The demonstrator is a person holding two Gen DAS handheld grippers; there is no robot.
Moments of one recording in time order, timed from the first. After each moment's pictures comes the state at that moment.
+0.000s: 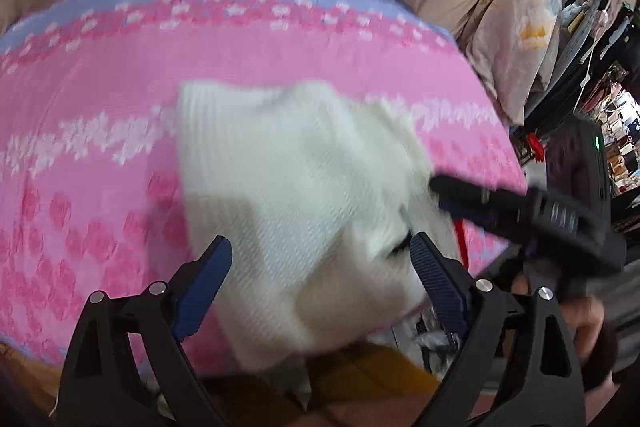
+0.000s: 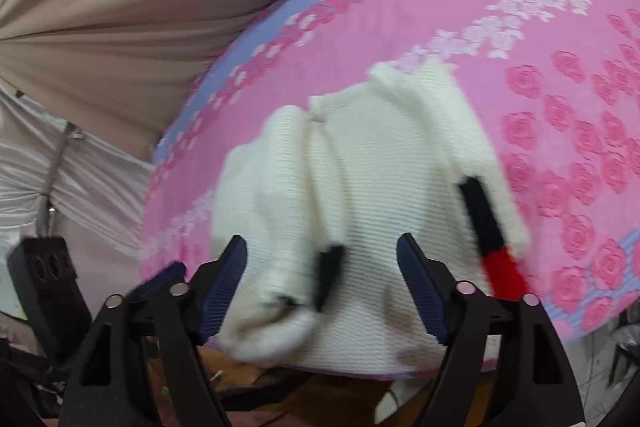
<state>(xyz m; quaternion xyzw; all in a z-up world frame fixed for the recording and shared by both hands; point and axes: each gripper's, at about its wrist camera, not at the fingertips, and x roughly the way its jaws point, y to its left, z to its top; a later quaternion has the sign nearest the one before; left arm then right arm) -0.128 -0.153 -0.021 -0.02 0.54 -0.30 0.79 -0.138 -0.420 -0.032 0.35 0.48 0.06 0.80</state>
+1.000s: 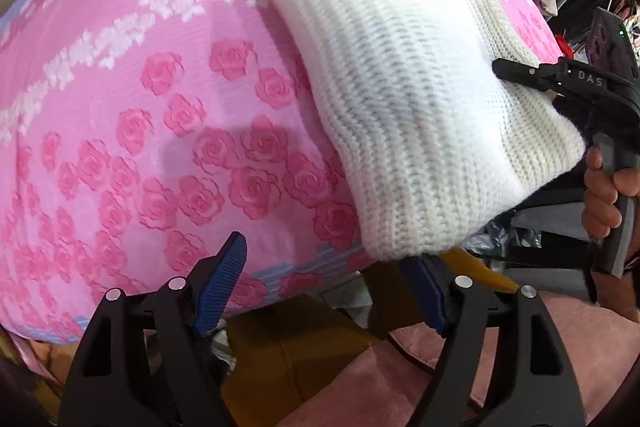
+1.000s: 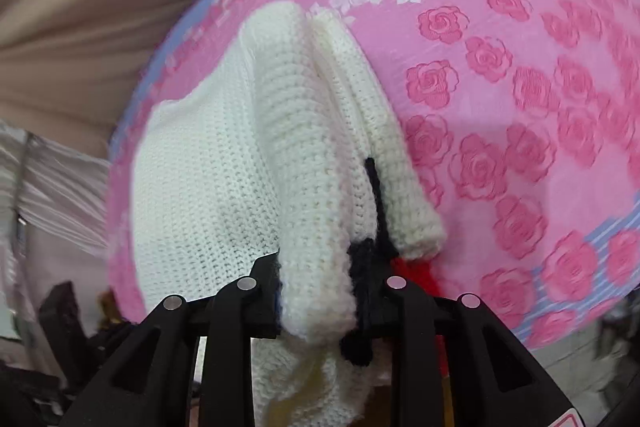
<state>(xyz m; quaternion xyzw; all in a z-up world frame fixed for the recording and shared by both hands) -0.168 -0.163 -0.100 0.12 0.63 -0.28 0.71 -0.169 -0.482 -0.084 0.37 0.51 0.00 0.77</state>
